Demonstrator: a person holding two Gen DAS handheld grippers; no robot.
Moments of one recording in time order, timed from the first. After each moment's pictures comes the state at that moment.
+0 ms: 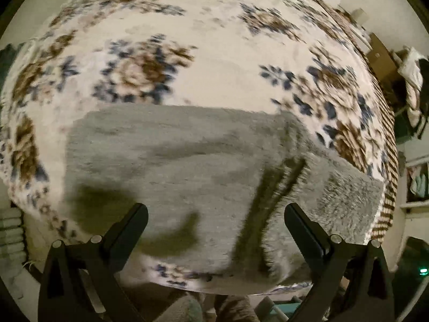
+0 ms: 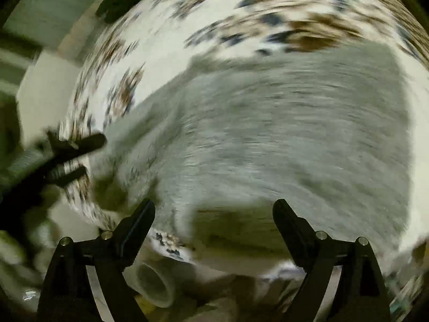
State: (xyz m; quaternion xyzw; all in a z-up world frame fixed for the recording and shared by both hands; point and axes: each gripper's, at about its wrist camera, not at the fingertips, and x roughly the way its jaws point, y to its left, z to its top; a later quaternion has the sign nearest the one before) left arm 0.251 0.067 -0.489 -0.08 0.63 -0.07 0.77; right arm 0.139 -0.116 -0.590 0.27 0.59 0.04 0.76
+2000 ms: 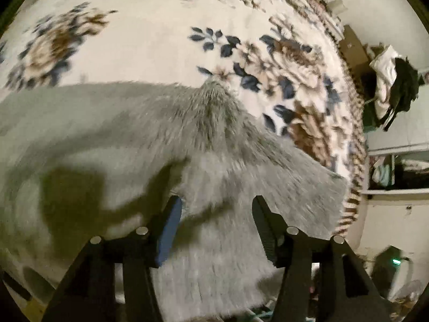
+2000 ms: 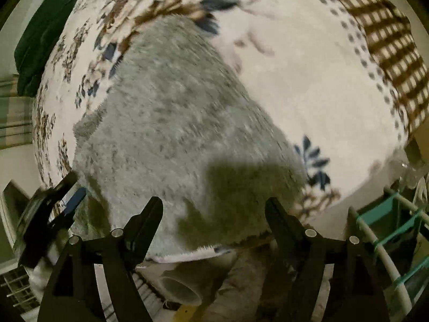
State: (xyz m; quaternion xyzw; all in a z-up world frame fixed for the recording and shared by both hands) left arm 0.286 0.000 -0.542 -0.14 0.66 -0.16 0.72; right arm 0.110 -0.276 -0.621 0.40 0.64 -0.12 0.65
